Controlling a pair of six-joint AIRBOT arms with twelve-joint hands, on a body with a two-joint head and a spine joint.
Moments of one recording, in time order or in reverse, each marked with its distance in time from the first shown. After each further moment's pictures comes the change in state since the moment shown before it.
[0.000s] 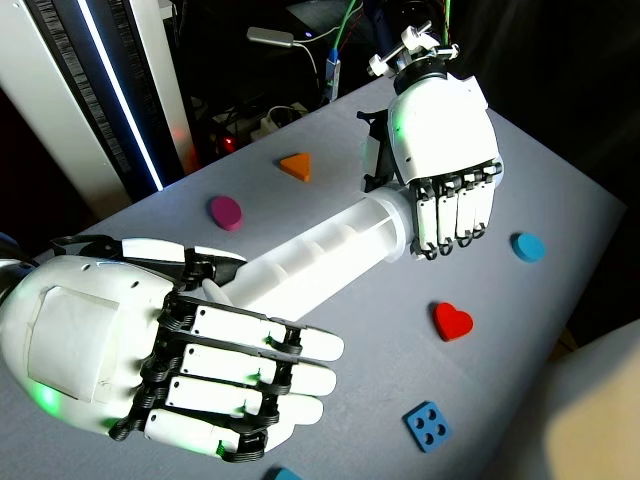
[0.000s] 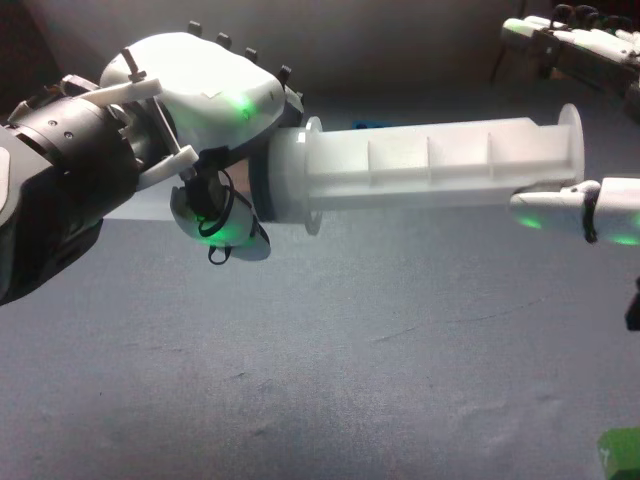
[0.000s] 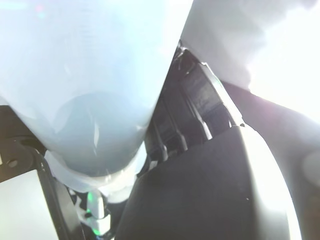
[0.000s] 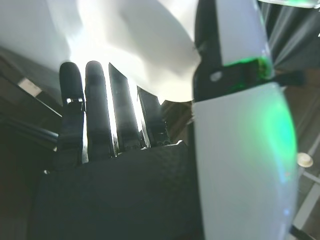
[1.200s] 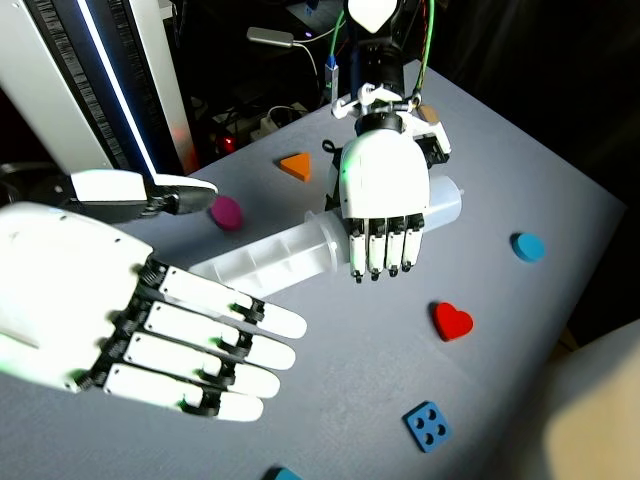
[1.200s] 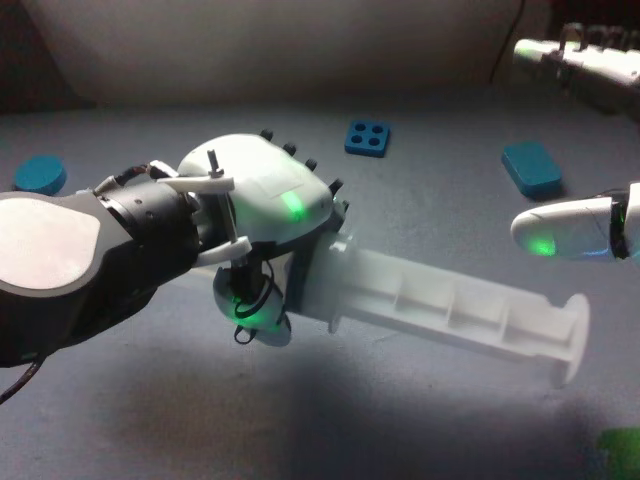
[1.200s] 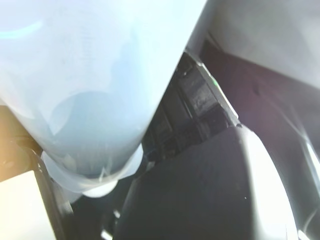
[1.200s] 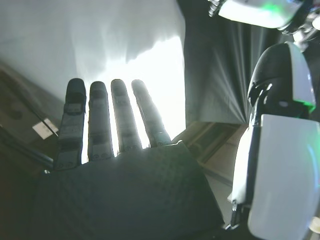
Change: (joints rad) left arm 0.131 -0.126 0.099 0.029 -0.127 -0.019; right arm 0.199 0.226 -0.219 0.126 -0.405 -0.310
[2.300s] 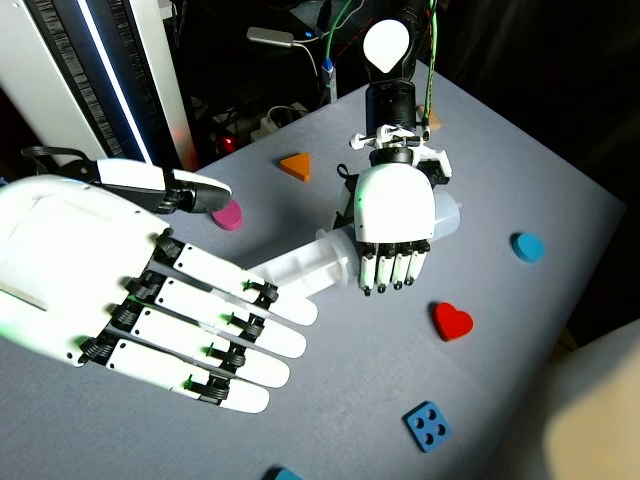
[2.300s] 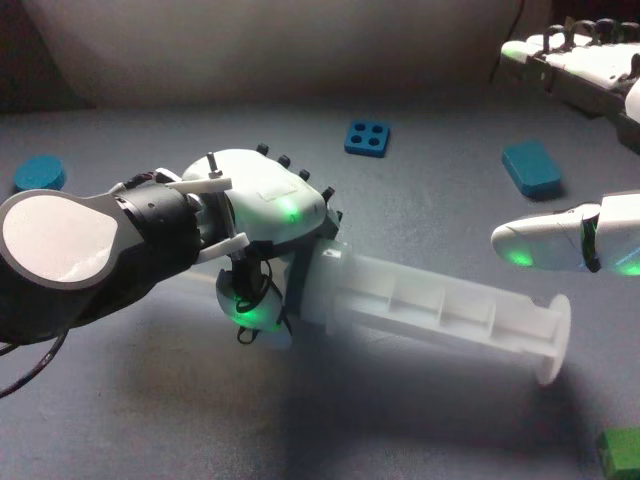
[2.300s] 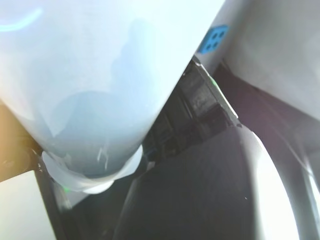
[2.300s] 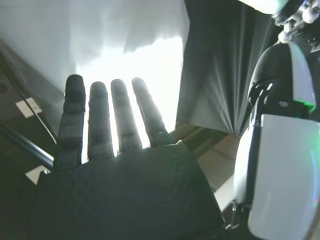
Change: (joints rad) left arm 0.038 -0.063 0.122 0.111 -0.085 -0.187; right arm 0.021 -0.031 -0.048 0.181 0.053 -0.307
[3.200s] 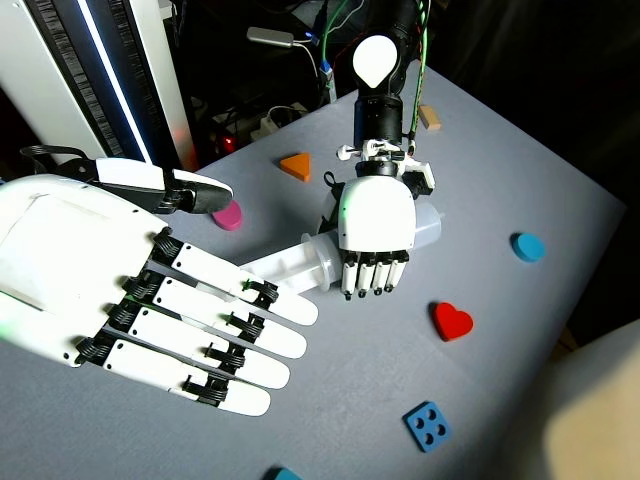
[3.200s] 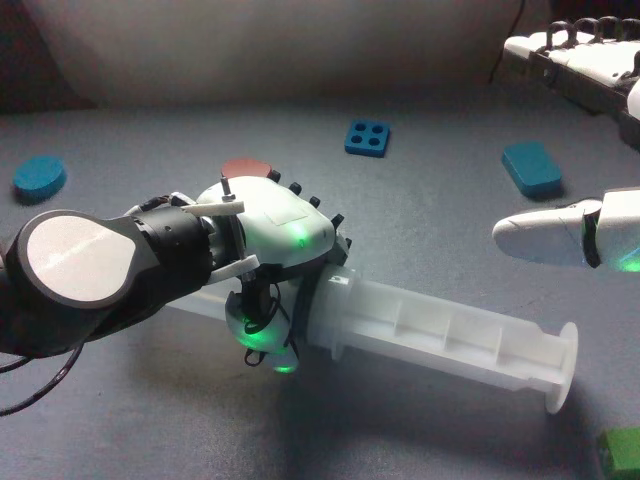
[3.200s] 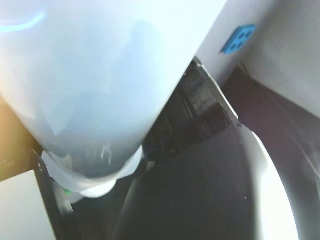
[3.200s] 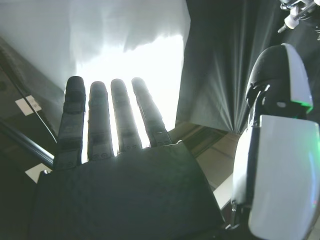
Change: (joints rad) left arm 0.036 -0.037 0.032 0.031 -0.021 -0.046; right arm 0.000 0.000 0.001 0.001 0.002 0.000
